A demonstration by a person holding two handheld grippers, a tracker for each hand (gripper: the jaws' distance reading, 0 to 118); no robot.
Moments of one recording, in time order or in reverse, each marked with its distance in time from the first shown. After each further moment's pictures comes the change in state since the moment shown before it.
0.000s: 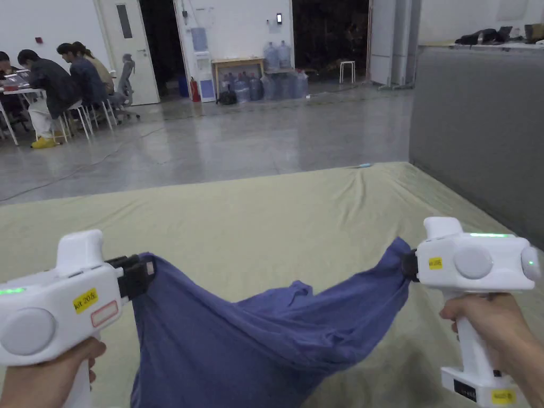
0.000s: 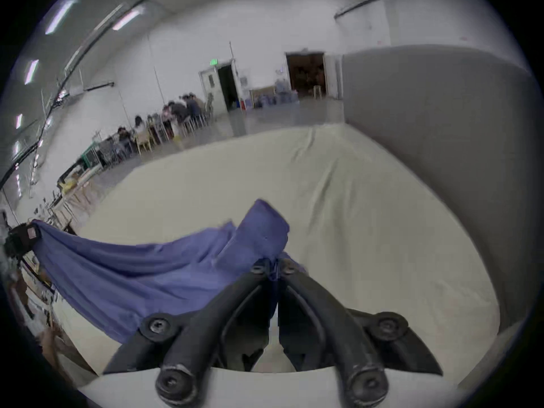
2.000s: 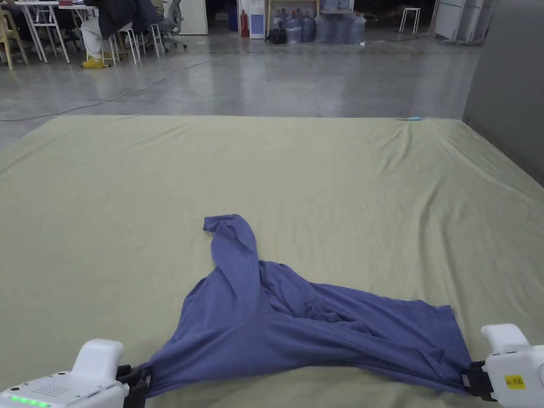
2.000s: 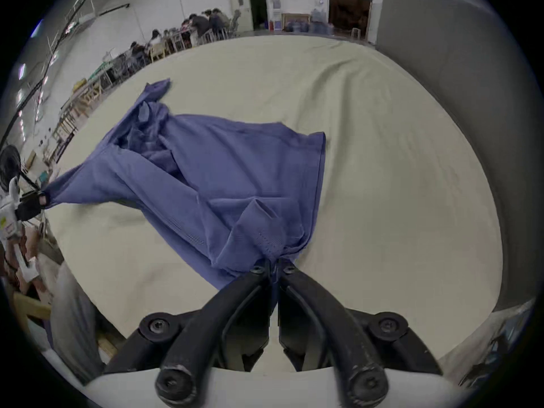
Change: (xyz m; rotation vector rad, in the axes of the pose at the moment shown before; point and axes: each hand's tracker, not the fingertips) left arm -0.034 -0.249 0.116 -0.445 0.107 -0.036; right arm 0.044 -0.228 0.037 -0.484 0.023 0.206
